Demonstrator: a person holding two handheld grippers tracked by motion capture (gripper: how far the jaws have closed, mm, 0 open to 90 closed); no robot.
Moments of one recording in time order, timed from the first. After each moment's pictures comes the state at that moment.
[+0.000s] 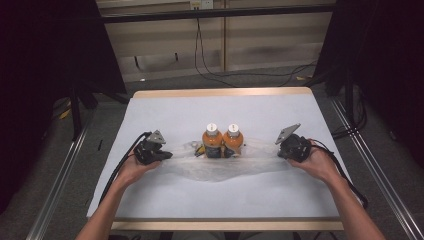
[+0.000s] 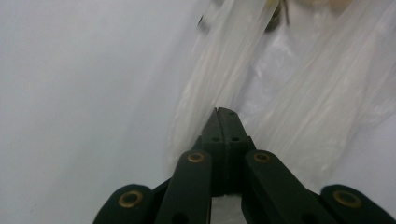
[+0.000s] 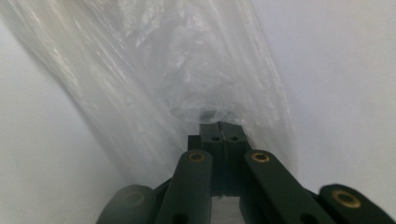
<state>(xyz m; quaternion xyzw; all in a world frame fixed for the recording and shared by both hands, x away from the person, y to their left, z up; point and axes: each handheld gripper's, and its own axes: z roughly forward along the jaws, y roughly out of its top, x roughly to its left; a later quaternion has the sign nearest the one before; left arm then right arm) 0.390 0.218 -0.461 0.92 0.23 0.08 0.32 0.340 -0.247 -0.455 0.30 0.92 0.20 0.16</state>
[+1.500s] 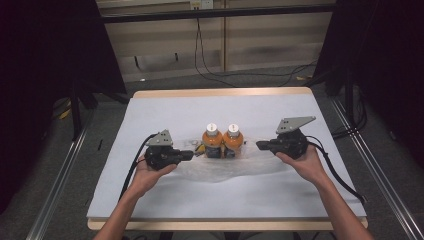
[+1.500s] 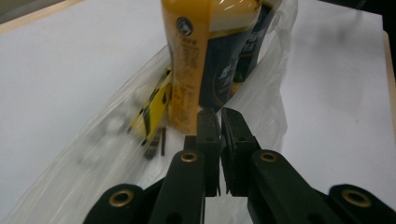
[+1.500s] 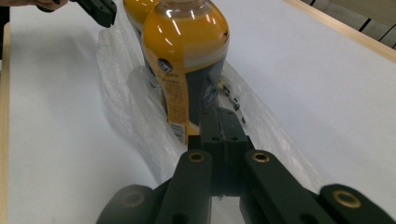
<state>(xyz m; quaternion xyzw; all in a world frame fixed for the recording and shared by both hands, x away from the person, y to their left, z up) 0.349 0.174 -0.429 0.86 0.19 0.05 0.48 0.319 -0.219 -0.401 0.28 0.84 0.44 0.13</state>
